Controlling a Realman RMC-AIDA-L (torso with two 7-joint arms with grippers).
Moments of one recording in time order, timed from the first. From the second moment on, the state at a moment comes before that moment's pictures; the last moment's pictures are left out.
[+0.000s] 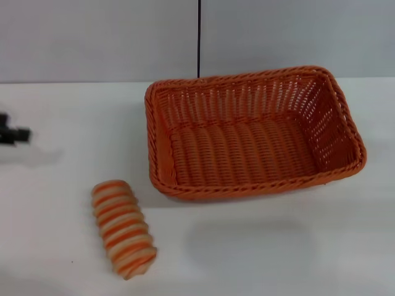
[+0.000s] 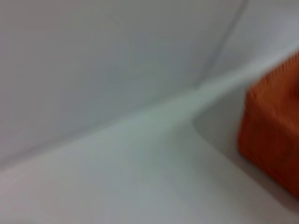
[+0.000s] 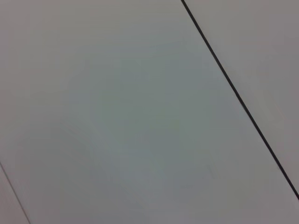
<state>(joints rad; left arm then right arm) -0.47 -1.84 0.63 0.98 2.31 1.68 -1.92 0.19 2.07 -0.29 -0.88 -1.53 -1.59 1.67</state>
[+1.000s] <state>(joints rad) -0.54 -2.05 0.63 0.84 2.51 1.63 -1.89 0.20 2.07 -0.30 -0.81 -1.54 -1.60 1.61</state>
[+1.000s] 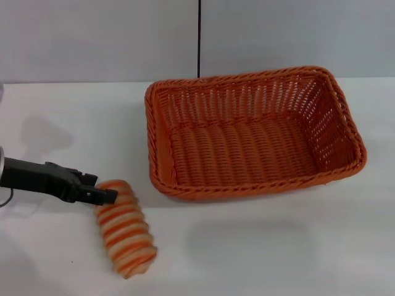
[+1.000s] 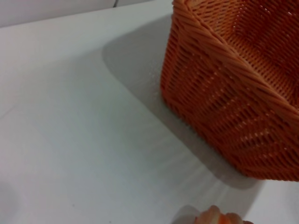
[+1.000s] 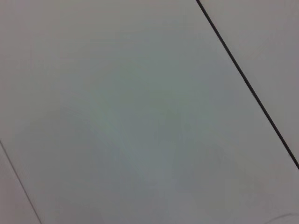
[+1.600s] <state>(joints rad) -0.53 -2.05 0.62 0.82 2.47 1.59 -1.87 0.19 2.07 -0.29 -0.81 -1.53 -1.60 1.61</state>
